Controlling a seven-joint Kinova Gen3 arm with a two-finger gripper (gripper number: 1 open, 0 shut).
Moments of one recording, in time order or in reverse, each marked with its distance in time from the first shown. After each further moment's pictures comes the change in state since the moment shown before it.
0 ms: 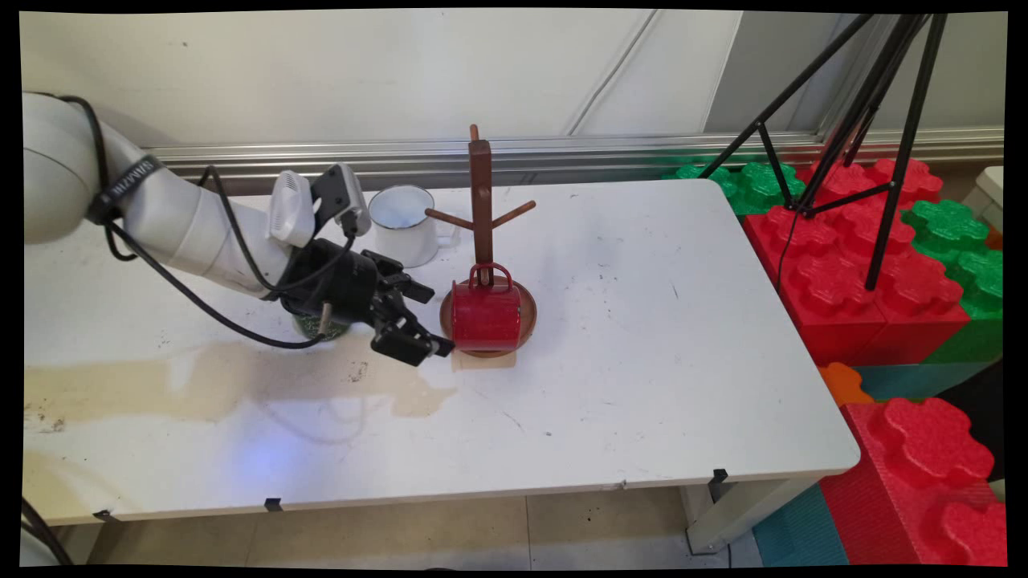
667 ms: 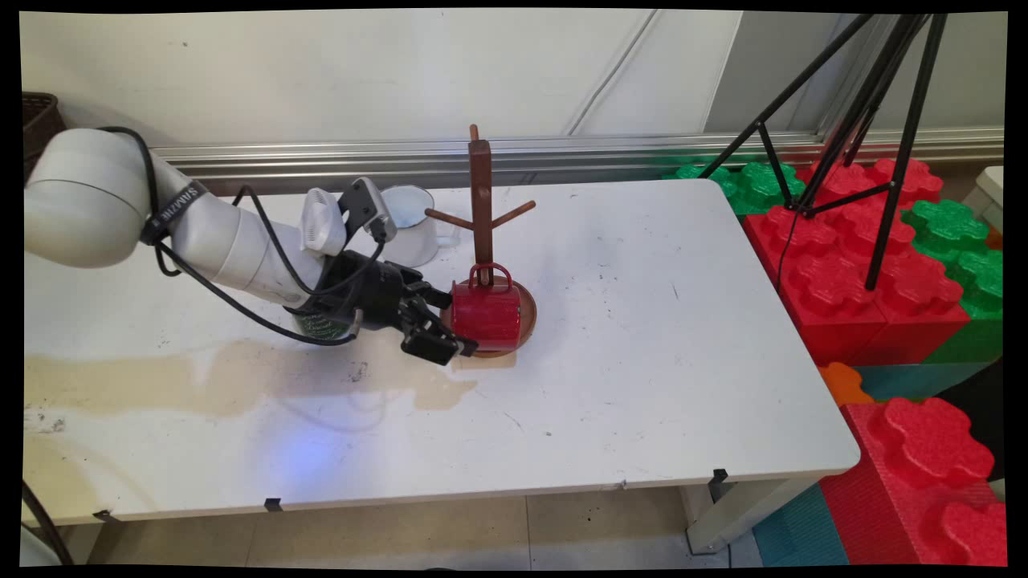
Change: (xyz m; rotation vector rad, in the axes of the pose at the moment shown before) arm -0.007 -0.007 0.037 -0.010 0.040 -0.080
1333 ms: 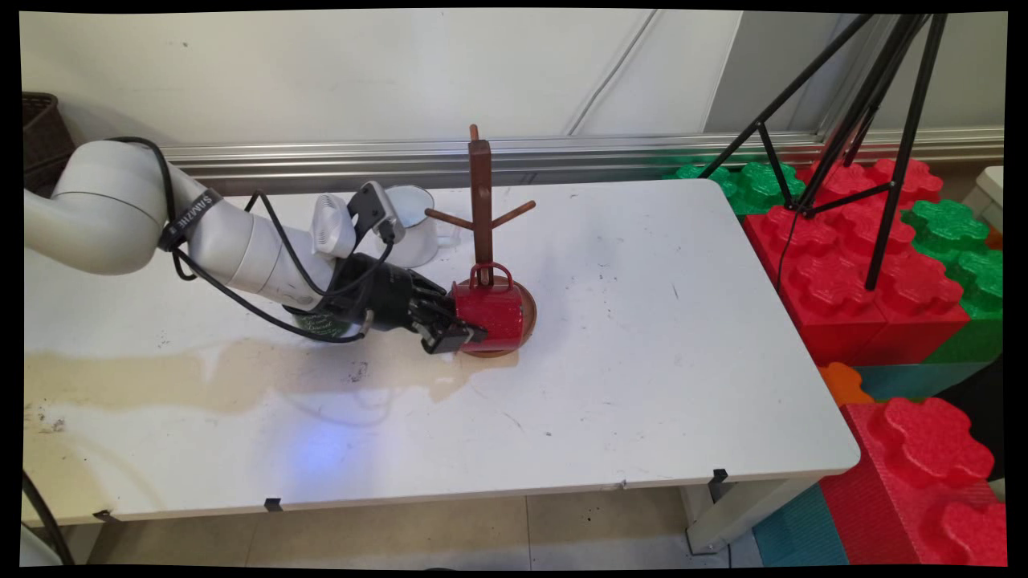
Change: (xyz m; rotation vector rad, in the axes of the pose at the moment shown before) arm -0.003 -0.004 0.013 -0.016 0.028 -0.013
